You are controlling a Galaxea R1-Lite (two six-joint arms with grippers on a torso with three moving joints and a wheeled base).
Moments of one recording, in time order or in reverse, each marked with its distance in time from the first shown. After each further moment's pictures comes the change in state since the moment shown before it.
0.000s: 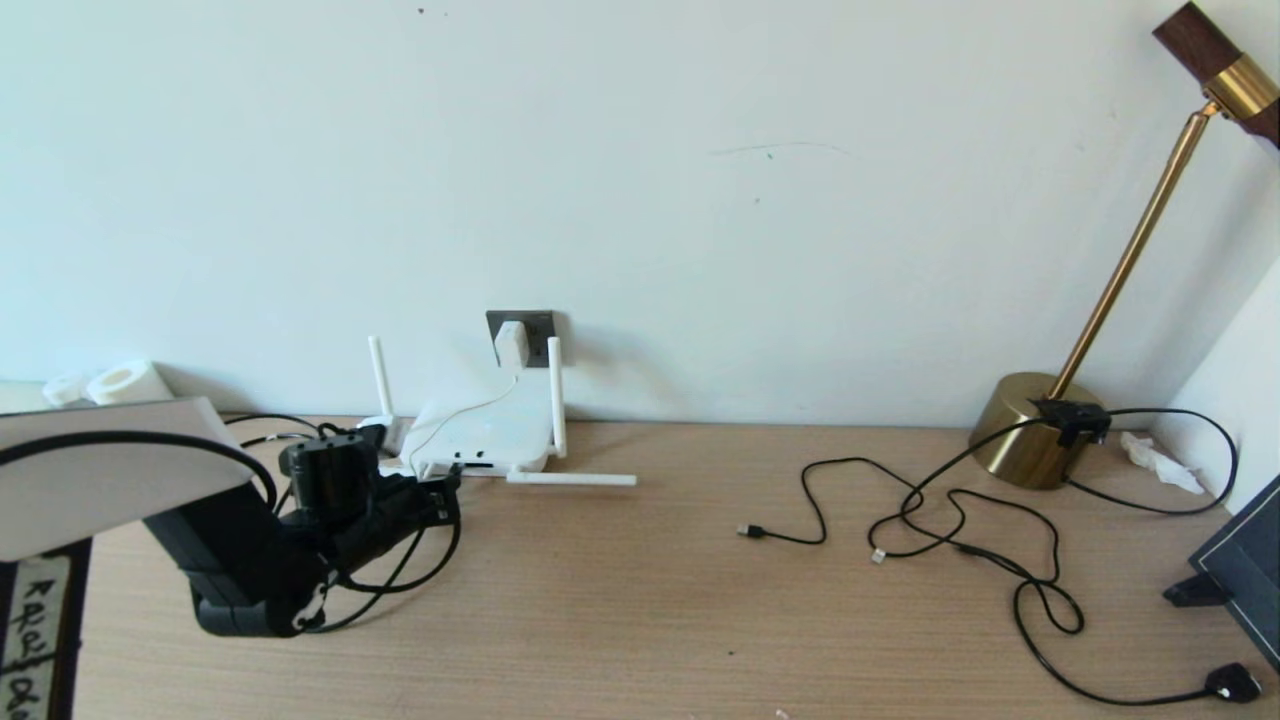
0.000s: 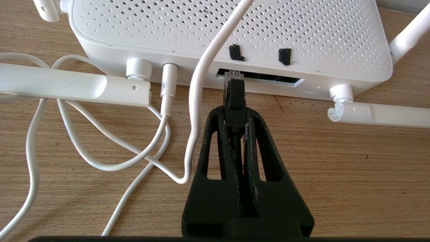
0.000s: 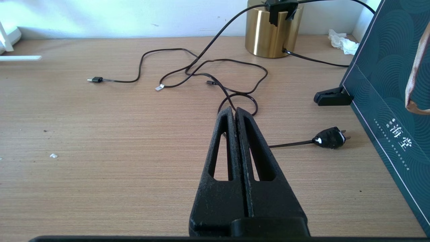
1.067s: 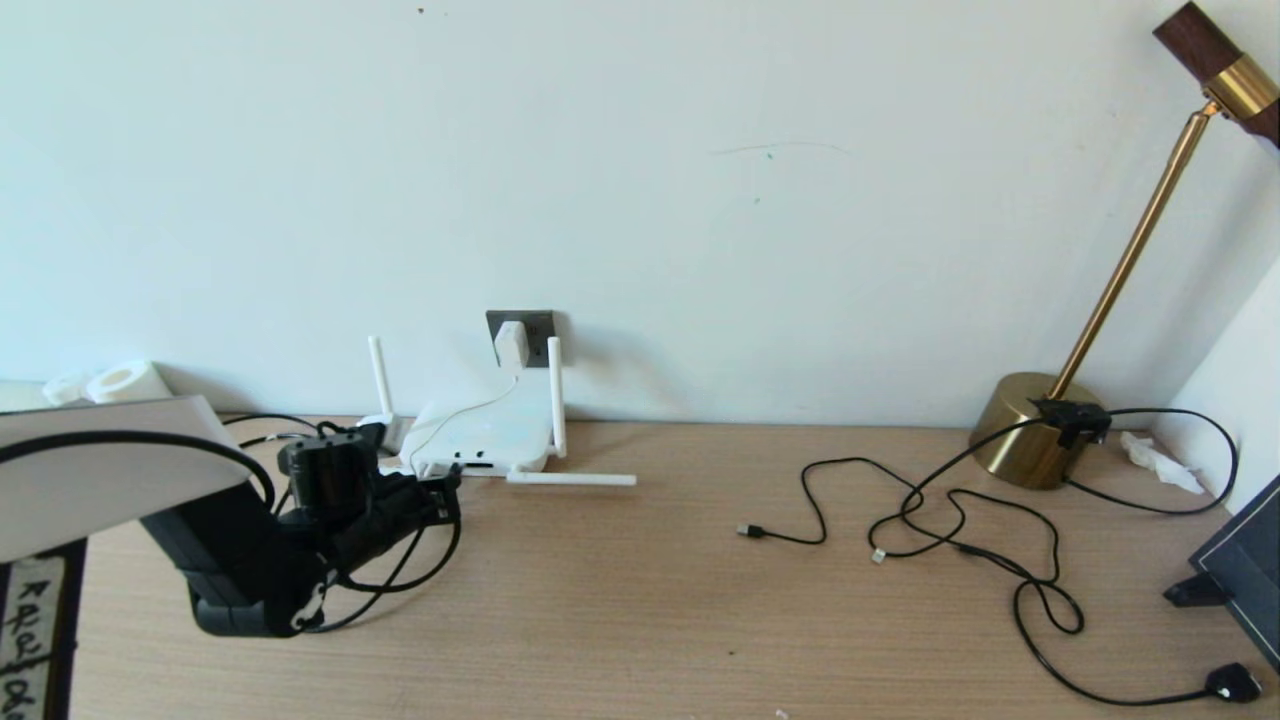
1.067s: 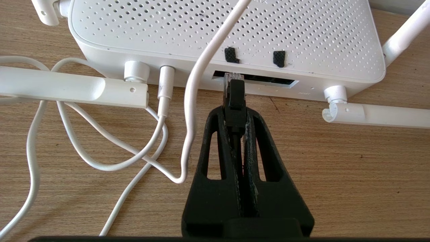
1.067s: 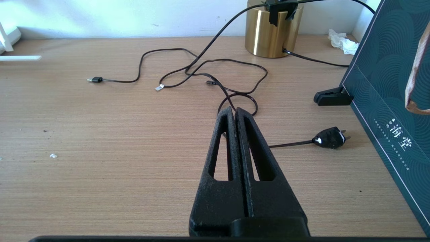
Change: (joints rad) left arm 0.001 -0.010 0.005 0.000 0.002 0.000; right arm 0.000 0.000 0.000 0.000 0.000 0.000
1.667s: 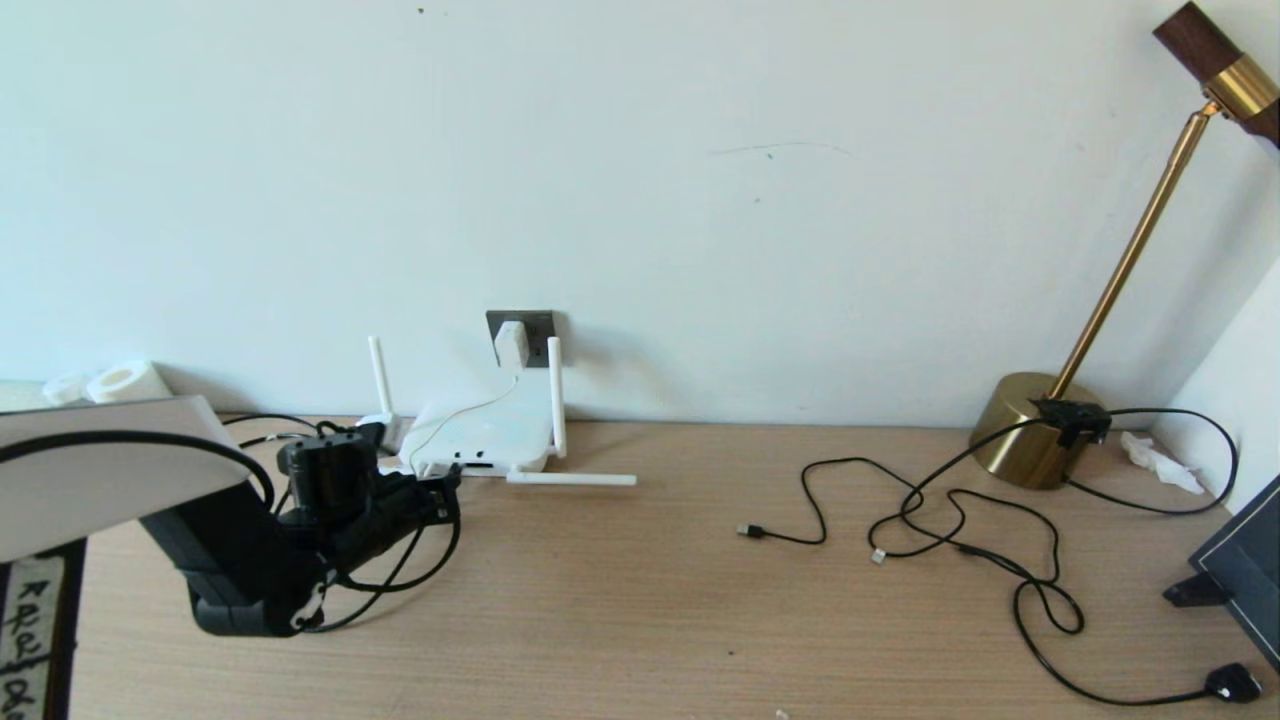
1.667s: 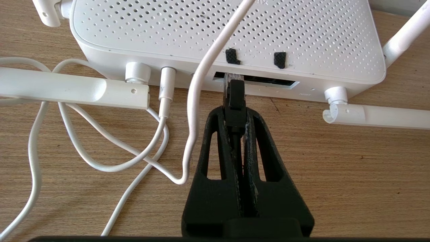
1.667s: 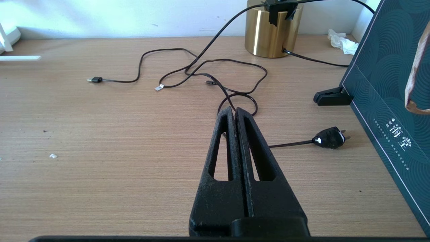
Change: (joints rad) left arm 0.001 0.000 -0.001 0.000 -0.001 0.000; right arm 0.000 0.000 0.000 0.000 0.000 0.000
